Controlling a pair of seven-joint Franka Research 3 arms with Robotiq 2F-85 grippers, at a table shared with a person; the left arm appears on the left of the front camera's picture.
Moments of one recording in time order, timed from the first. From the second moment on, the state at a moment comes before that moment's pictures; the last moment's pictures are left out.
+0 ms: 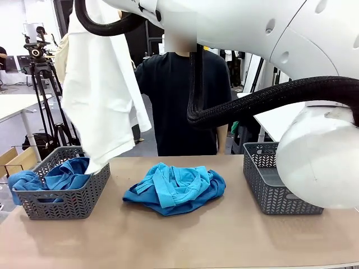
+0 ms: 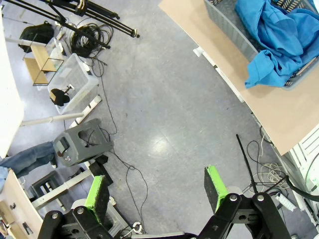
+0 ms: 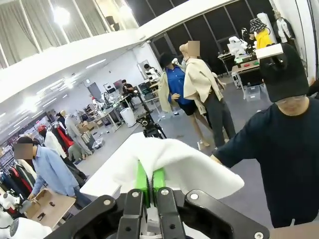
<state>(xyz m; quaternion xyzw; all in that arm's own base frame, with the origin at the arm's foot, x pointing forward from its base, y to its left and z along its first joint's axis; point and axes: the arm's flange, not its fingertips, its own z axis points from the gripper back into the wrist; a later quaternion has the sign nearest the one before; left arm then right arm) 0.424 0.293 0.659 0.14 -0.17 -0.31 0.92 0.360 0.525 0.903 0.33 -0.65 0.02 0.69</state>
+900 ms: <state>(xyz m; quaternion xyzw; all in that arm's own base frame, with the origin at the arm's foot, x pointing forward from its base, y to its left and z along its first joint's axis) 0.424 0.293 0.658 0.14 -0.17 -0.31 0.92 0.430 0.533 0.844 0.36 -0.68 0.05 0.64</state>
